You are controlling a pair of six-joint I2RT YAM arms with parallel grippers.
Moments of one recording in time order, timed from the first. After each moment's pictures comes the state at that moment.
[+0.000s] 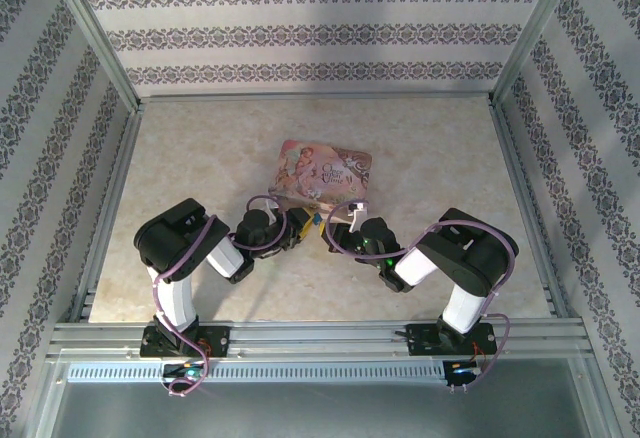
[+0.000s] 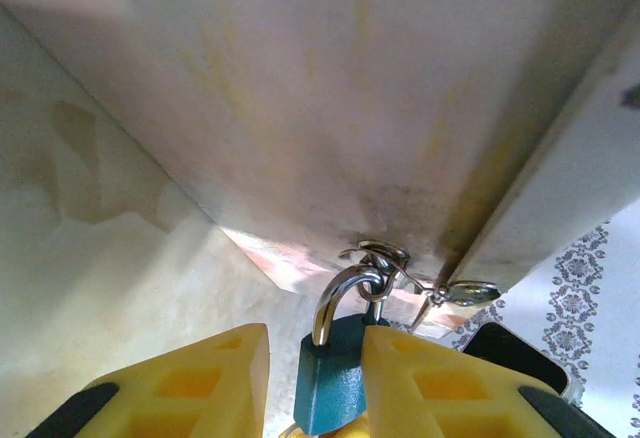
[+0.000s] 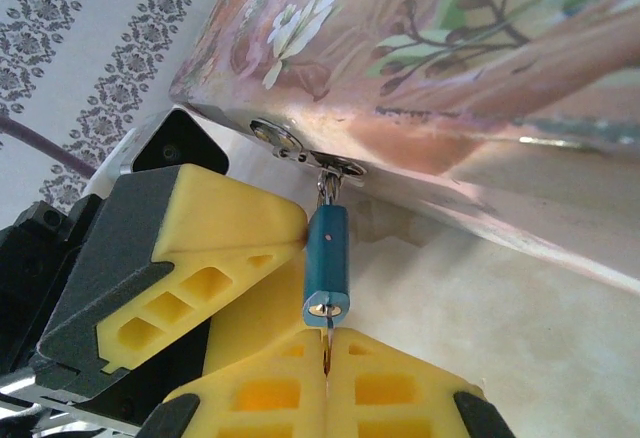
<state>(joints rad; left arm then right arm) -0.61 1.87 0.40 1.19 0.25 -1.58 0.77 1.75 0.33 1.10 -0.12 0.86</state>
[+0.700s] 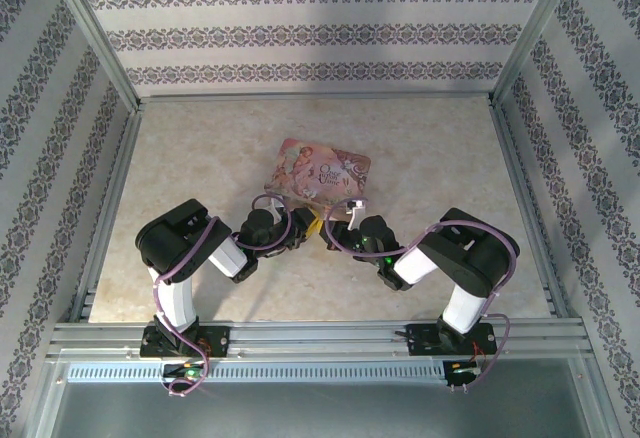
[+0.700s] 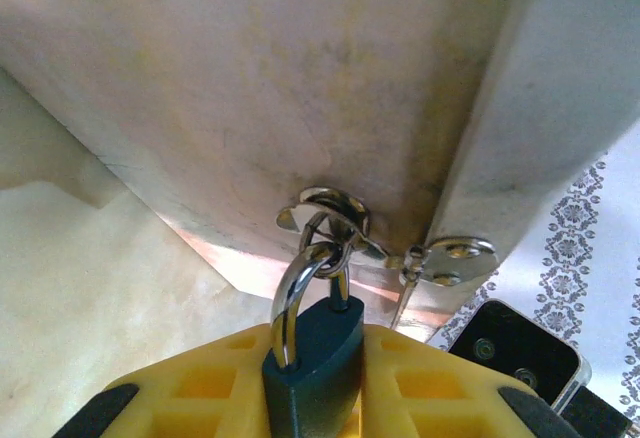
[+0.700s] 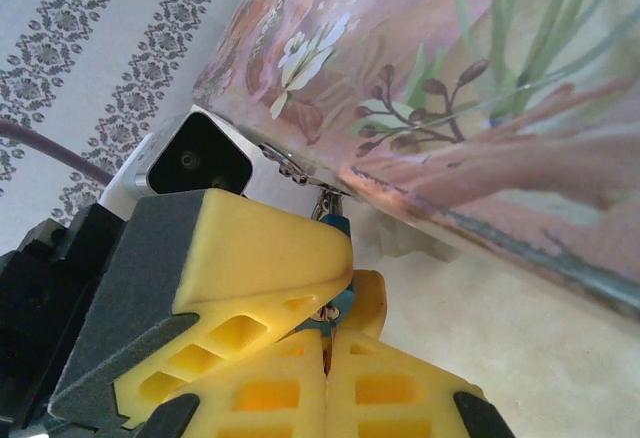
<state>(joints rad) -0.64 1.87 0.43 1.19 0.25 -1.58 0.77 1.74 0.35 1.09 -0.13 0.88</state>
